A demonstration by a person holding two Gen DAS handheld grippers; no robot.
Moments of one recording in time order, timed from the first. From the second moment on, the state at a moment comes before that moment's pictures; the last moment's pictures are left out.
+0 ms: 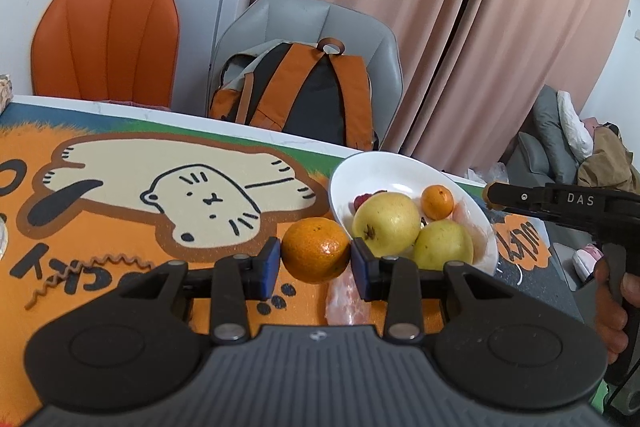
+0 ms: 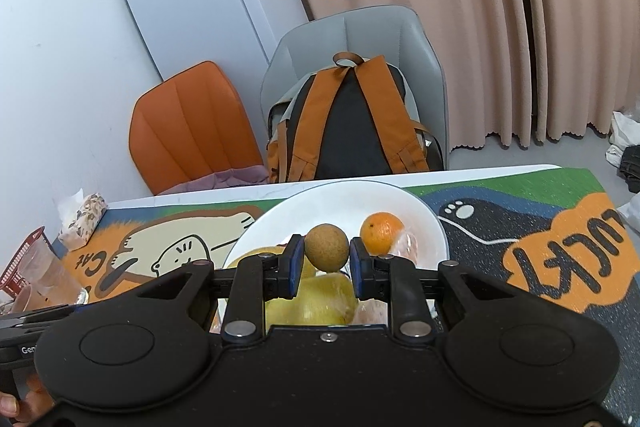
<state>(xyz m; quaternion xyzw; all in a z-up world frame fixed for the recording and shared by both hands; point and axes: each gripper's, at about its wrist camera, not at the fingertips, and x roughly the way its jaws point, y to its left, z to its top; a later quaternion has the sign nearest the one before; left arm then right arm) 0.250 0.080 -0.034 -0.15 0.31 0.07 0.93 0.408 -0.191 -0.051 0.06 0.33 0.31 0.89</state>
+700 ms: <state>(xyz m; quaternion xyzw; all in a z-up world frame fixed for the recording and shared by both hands) 0.273 0.073 -0.024 -0.14 0.31 0.06 0.94 0.409 -0.199 -0.063 0.08 0.34 0.31 0.88</state>
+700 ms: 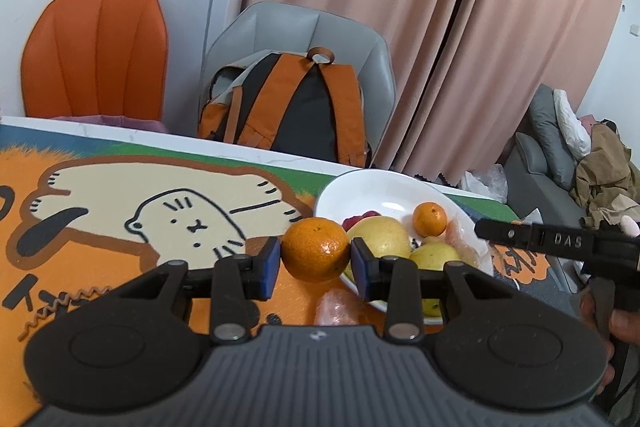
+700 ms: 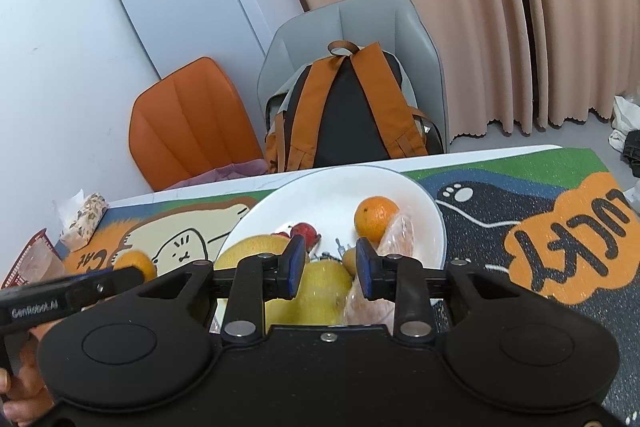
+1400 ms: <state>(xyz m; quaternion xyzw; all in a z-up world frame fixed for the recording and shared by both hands) 0.310 0.041 -0.020 -0.12 0.31 0.01 0.94 0.383 -0.234 -0.064 0.07 0.34 0.28 0.89</state>
